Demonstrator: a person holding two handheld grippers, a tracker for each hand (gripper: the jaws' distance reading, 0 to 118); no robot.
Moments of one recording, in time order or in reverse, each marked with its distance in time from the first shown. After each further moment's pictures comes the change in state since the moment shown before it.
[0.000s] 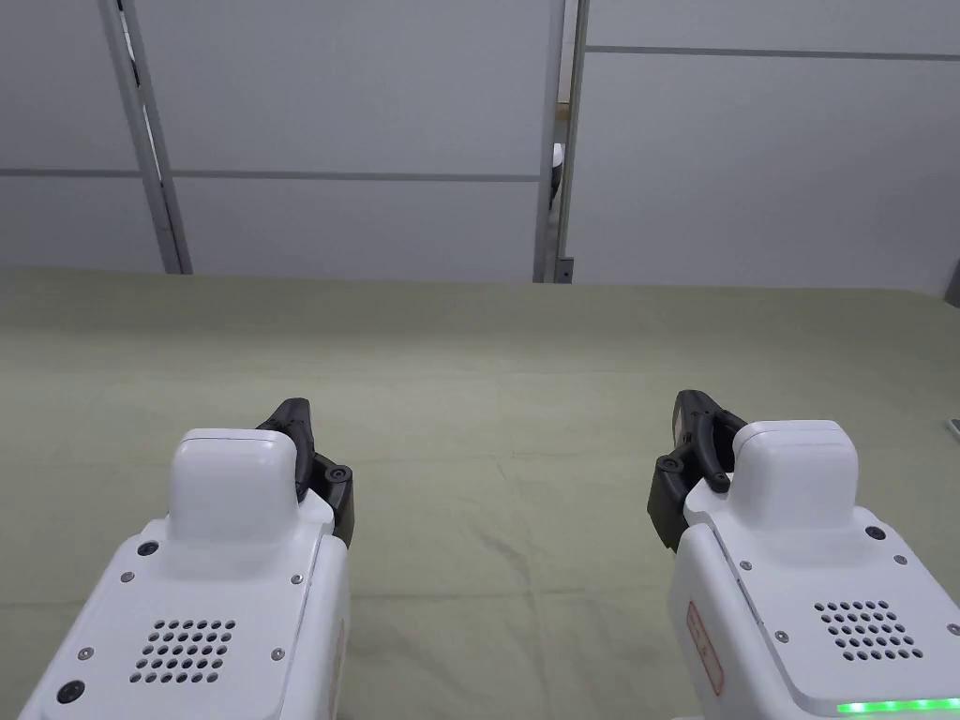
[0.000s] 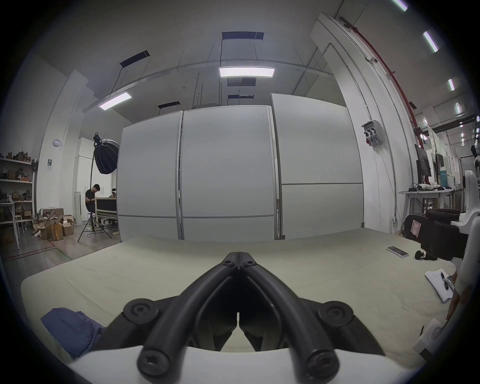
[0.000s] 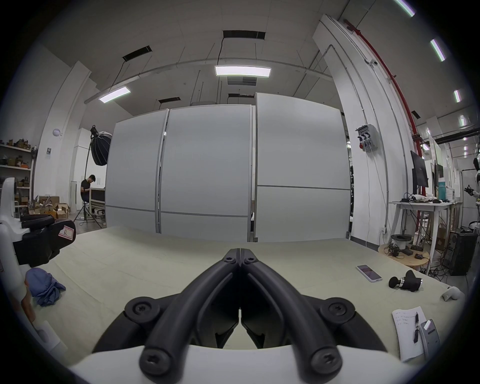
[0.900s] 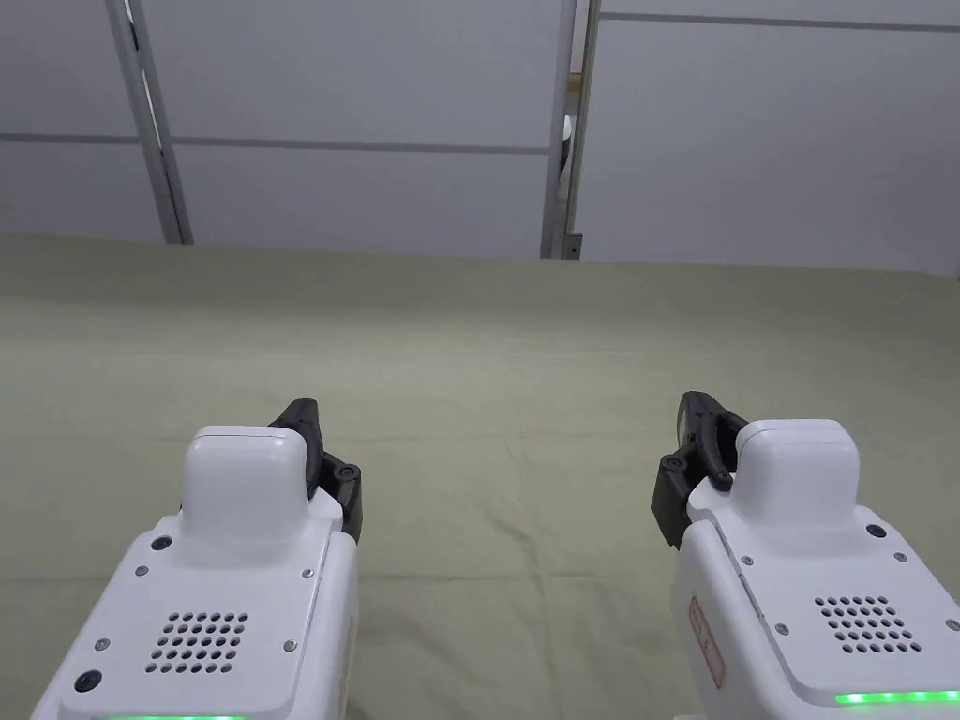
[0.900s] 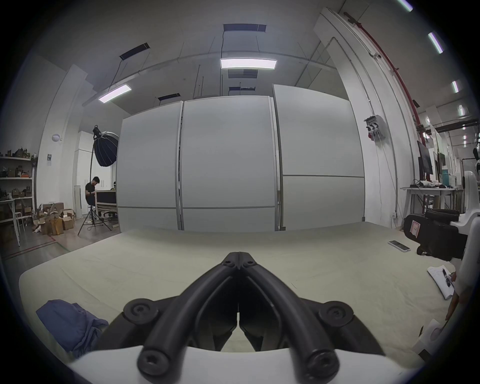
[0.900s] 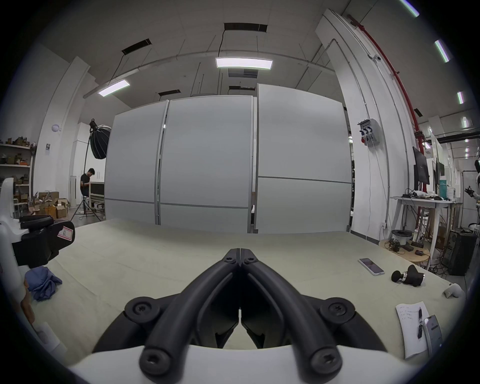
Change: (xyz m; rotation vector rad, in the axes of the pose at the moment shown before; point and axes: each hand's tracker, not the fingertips) left arm -0.002 -0.021 -0.015 -0.051 0.004 0.010; right arm -0.005 -0.020 -0.016 -0.049 -0.003 0.006
